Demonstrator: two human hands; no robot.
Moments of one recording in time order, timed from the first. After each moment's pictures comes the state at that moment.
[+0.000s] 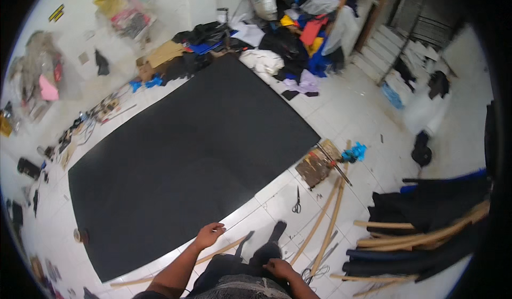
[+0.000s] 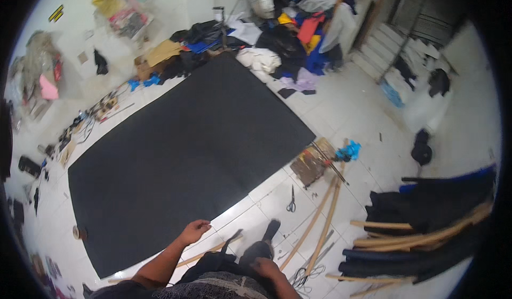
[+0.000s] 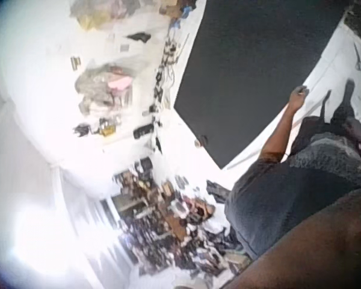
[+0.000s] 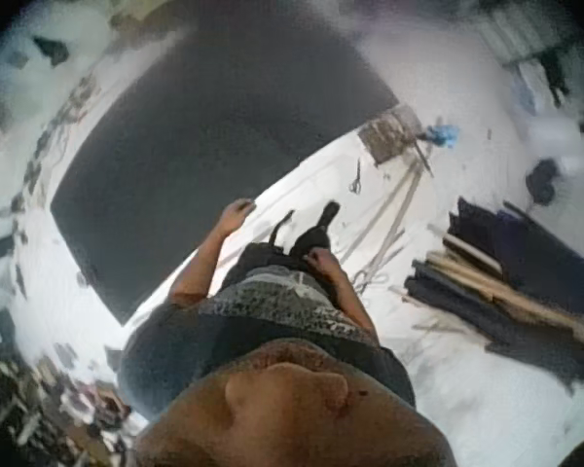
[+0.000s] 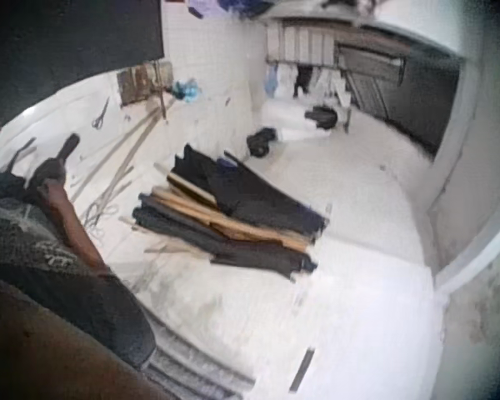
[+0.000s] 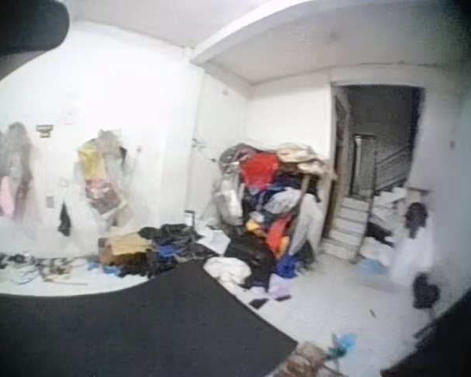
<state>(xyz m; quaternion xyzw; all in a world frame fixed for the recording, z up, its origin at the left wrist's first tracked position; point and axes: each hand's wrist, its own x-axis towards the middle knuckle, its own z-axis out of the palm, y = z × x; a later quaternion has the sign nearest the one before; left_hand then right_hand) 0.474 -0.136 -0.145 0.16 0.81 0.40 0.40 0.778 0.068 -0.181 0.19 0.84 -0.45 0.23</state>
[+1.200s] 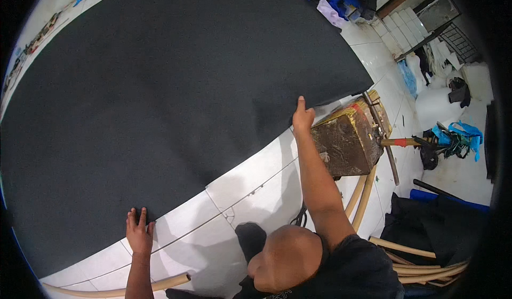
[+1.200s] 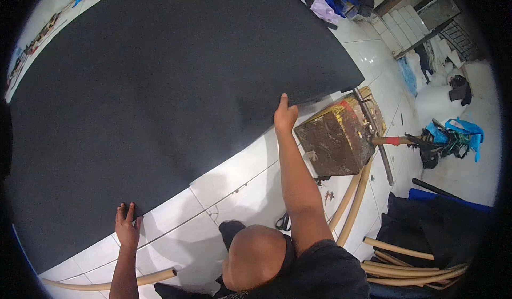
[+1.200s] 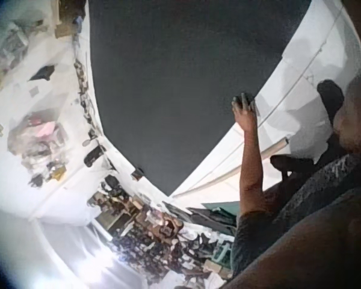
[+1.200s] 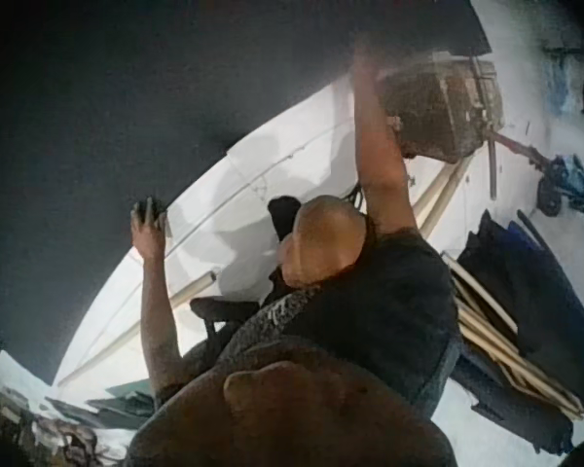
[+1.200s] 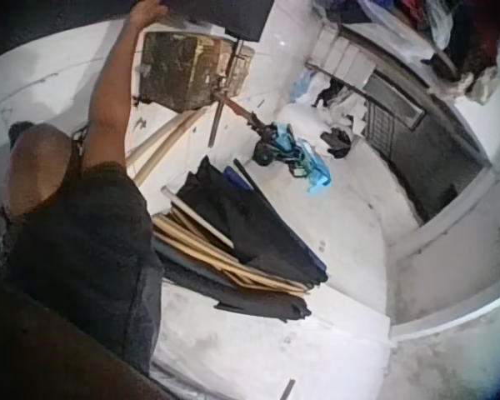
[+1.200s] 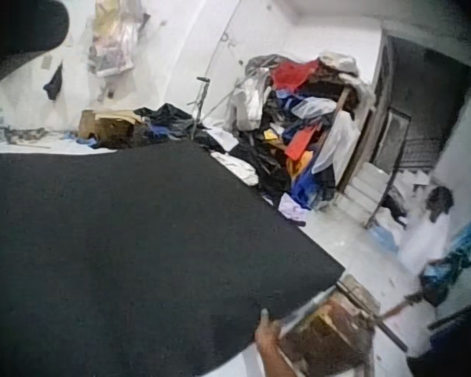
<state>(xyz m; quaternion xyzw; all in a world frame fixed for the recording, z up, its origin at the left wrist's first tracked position) 0.442 -0.011 -0.819 0.14 0.99 0.08 0.06 0.346 0.609 -0.780 0.48 0.70 -0.44 -0.30</state>
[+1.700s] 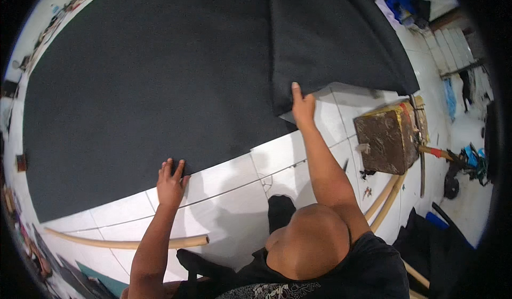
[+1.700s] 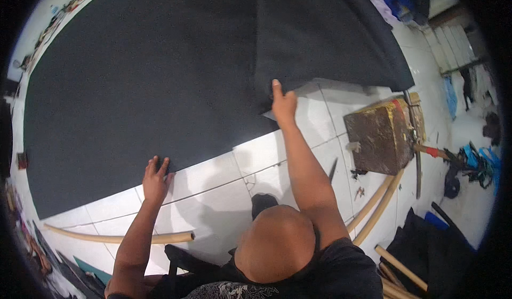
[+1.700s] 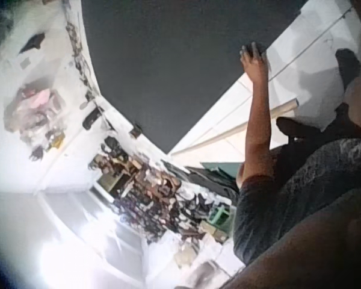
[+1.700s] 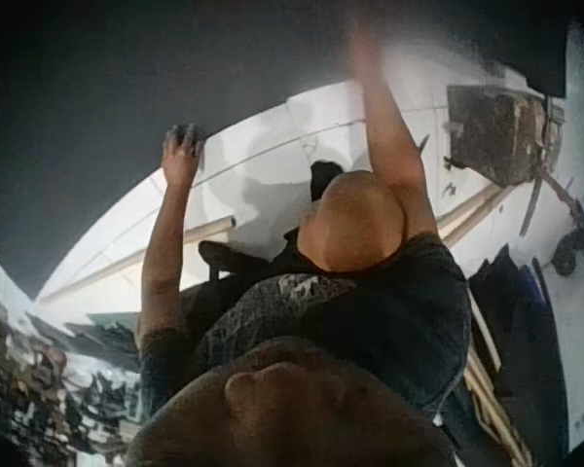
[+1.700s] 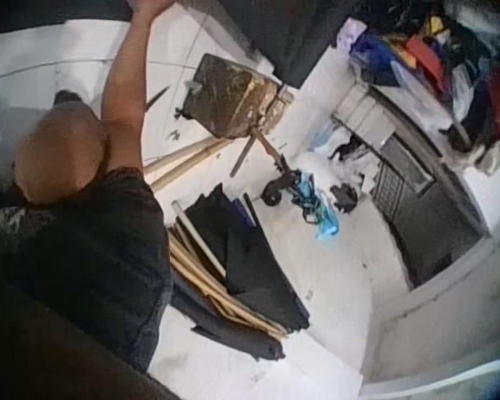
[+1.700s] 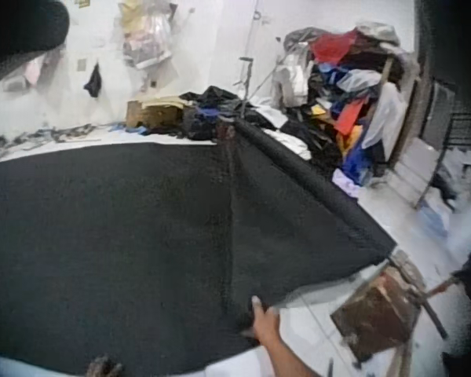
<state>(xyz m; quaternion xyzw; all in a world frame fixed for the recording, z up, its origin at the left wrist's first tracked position) 0.439 -0.008 -0.814 0.15 0.98 0.09 0.04 0.325 0.438 -0.806 0.33 0.80 -0.45 -0.24</state>
